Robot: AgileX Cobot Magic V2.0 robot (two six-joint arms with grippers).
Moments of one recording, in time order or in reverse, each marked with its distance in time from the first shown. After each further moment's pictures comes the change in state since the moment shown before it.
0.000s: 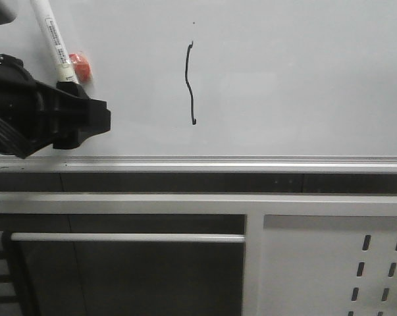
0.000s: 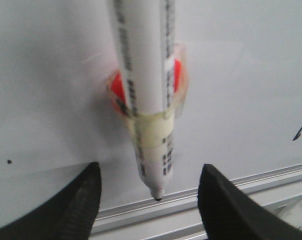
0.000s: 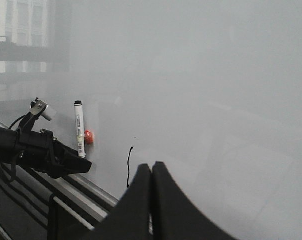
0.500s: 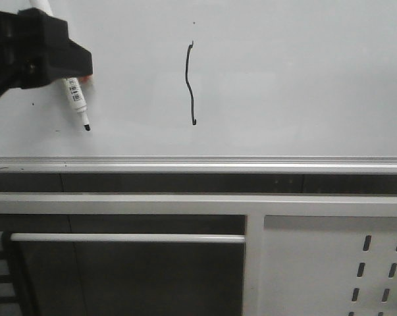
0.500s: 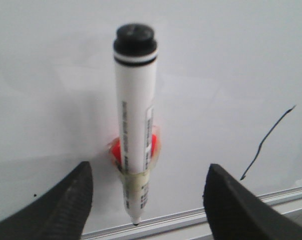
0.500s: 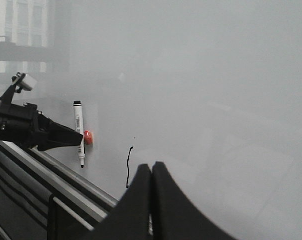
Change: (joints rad) left arm -0.004 -0.256 0.004 -0.022 0.156 0.000; right arm 0.000 0.000 0.000 0.000 0.000 0.000
